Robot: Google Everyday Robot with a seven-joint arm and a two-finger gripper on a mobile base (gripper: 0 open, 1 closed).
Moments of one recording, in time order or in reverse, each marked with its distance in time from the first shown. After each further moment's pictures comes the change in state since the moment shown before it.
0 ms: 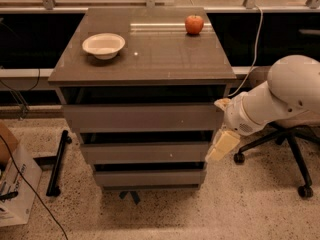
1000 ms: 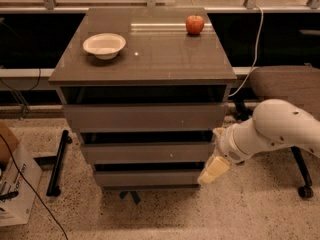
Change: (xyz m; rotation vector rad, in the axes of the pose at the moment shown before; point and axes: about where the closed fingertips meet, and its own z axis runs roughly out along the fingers) arm 0.050 0.029 0.079 -0.031 0.009 0.147
